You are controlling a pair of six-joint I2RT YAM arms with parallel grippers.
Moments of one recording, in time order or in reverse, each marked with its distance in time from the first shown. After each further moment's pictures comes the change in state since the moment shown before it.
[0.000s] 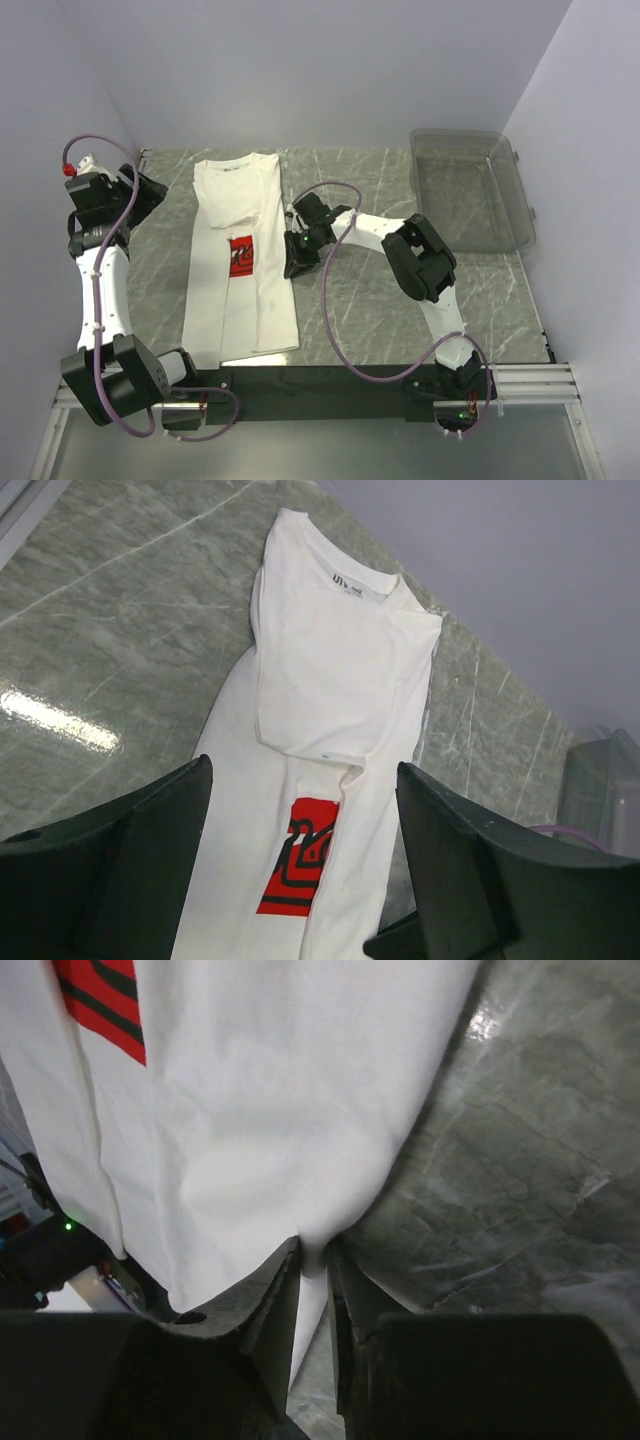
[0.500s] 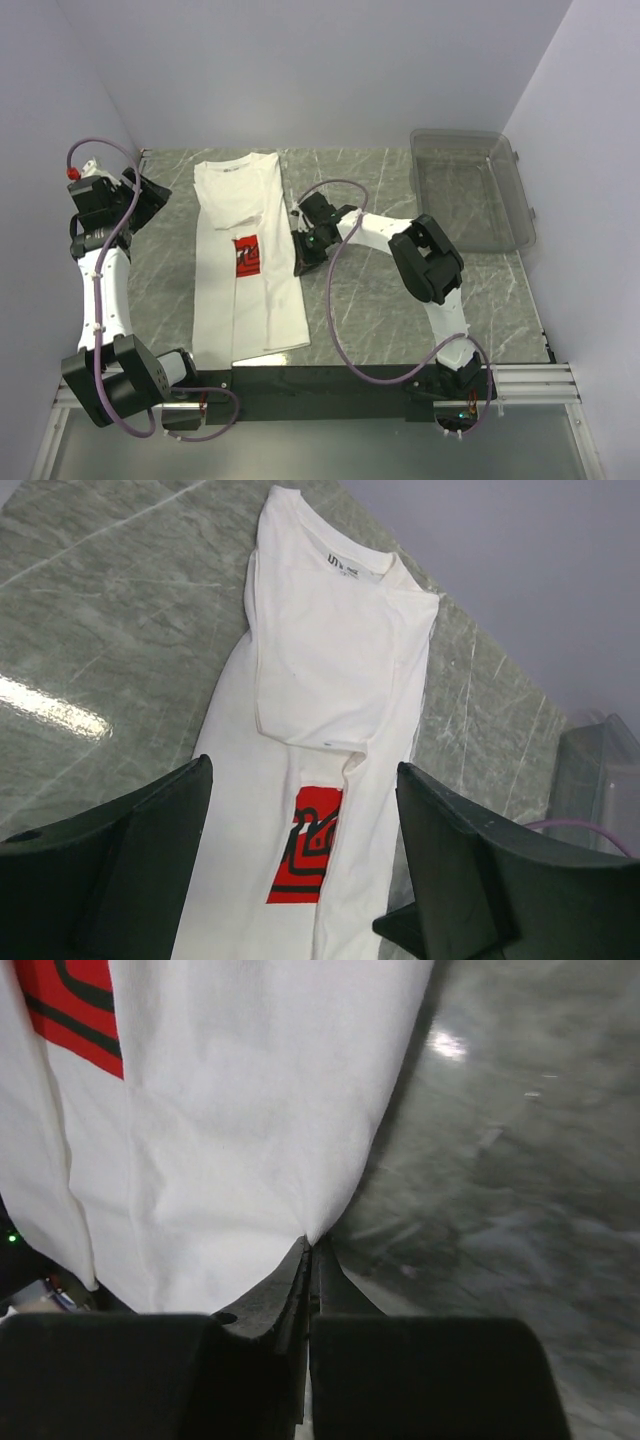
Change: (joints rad) left arm 0.000 -0.007 -0.024 -0.009 0.025 -0.006; right arm -0.008 -0.049 -0.046 -0.008 0.106 -0.045
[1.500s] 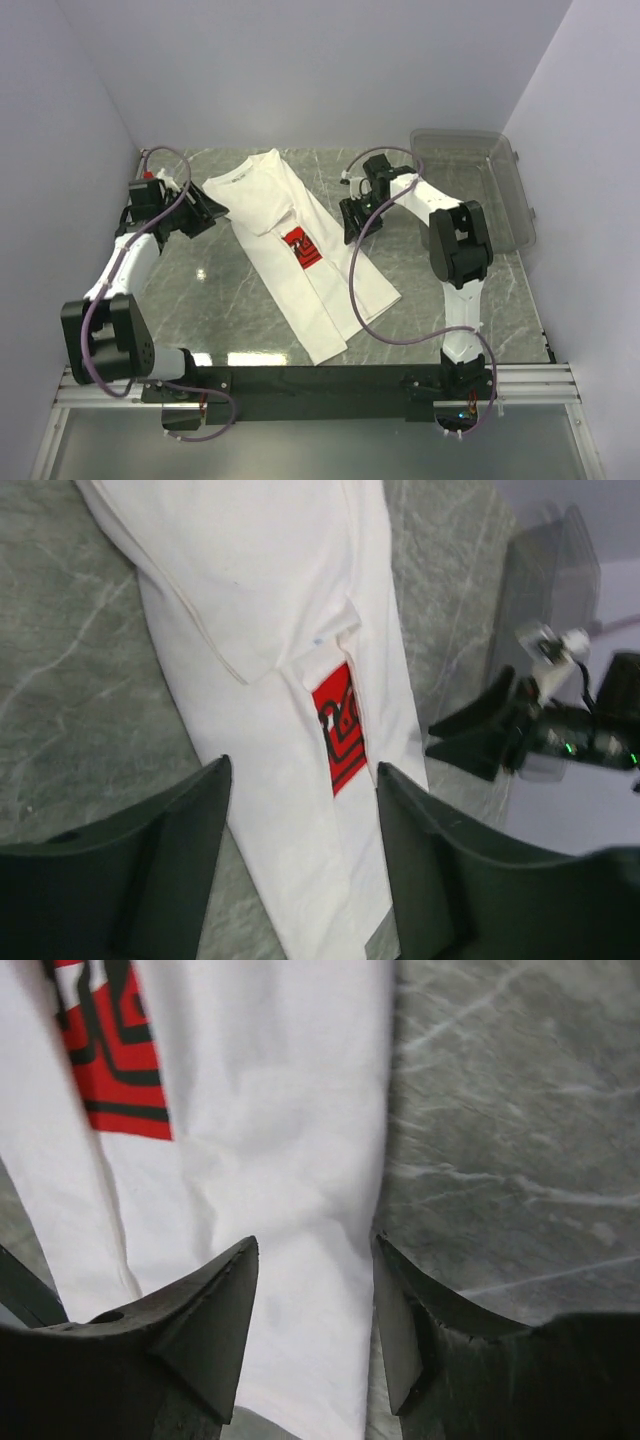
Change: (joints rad) left arm -0.233 0.172 -0.098 0.097 0.235 -0.075; right arm -0.377 -0.013 0.153 -0.358 -0.051 -0.561
